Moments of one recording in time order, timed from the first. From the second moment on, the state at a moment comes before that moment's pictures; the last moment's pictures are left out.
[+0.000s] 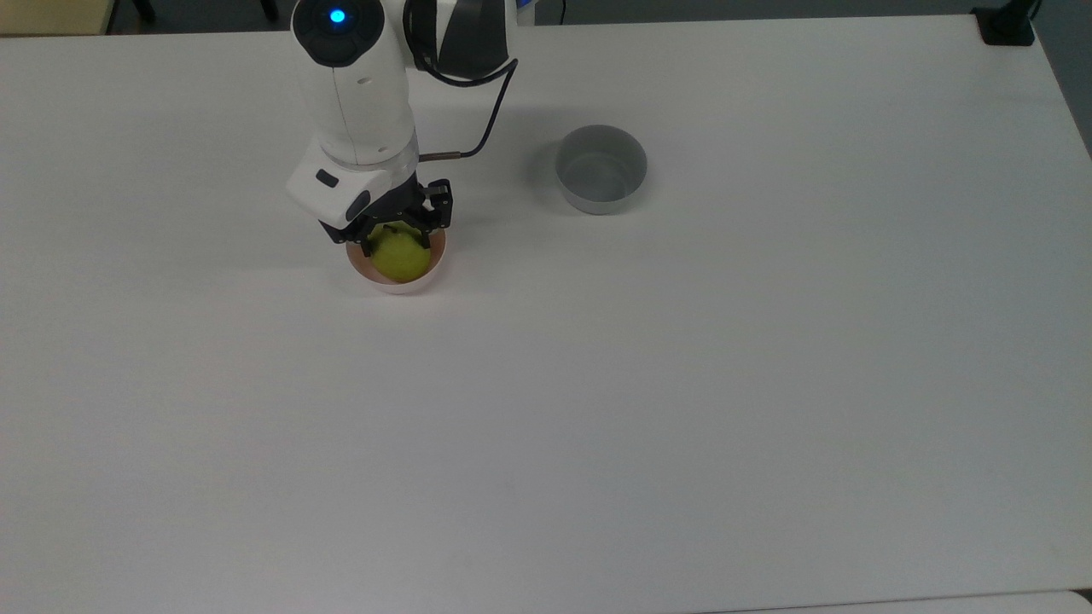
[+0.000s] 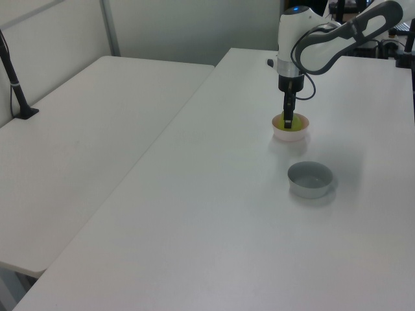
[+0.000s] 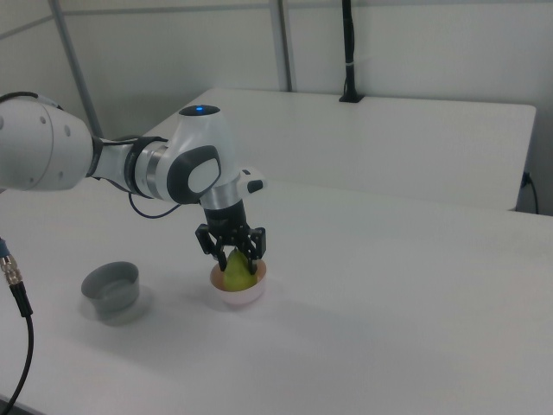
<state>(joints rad) -0.09 0.29 0.01 -1.90 -0.06 2.21 -0.27</state>
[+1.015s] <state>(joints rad) -0.09 0.20 0.00 -1.85 -0.06 2.09 -0.27</state>
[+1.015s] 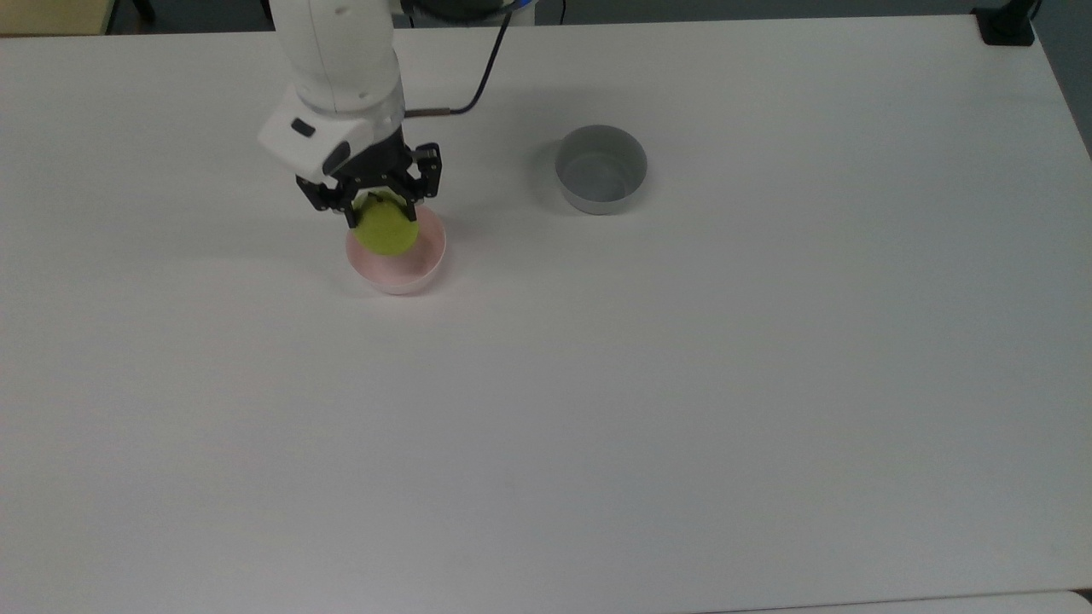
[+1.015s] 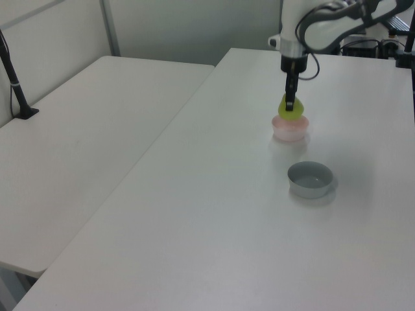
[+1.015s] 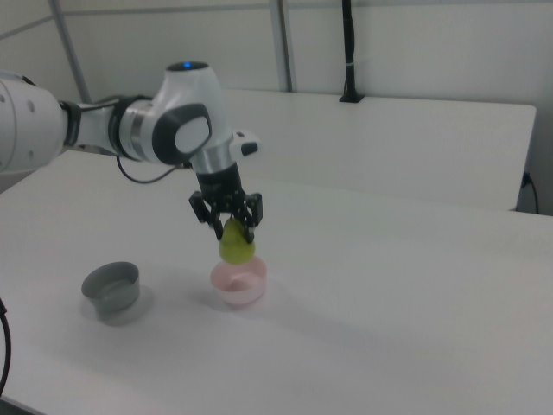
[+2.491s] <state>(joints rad) -0.37 0.35 -0.13 -1.73 0.14 2.22 -0.83</state>
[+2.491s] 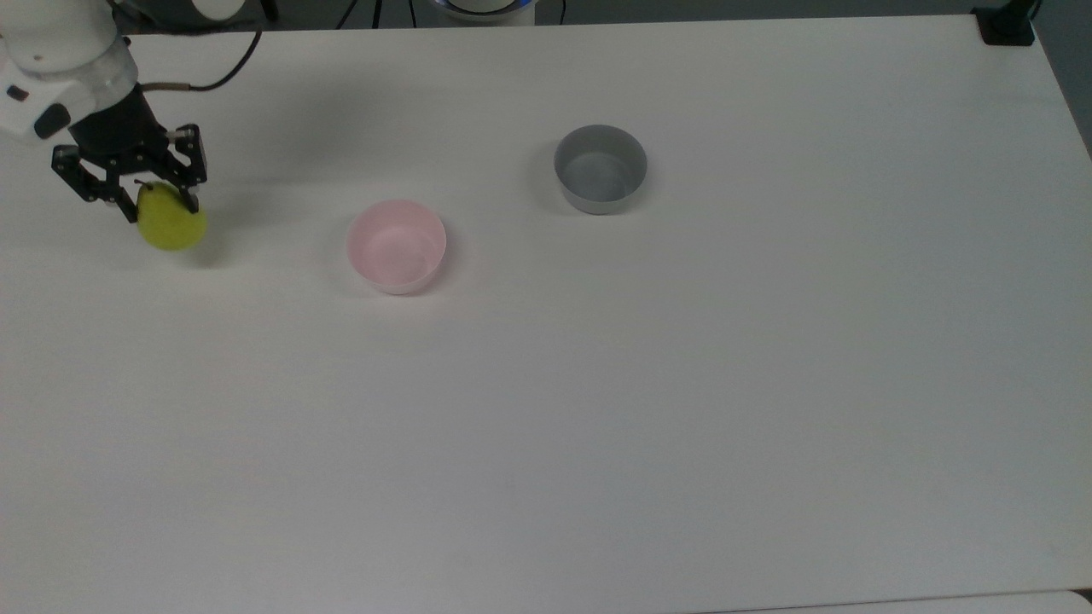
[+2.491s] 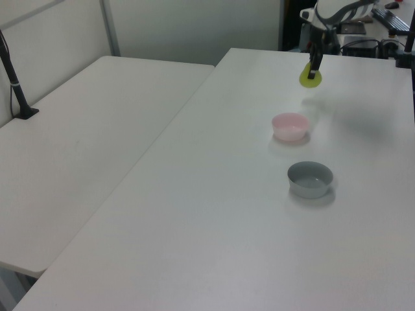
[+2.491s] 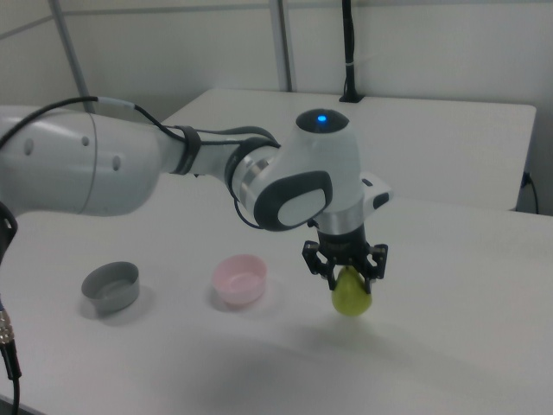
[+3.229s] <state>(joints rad) -0.38 0.44 -0.13 -1.73 0.23 2.30 -0.83</state>
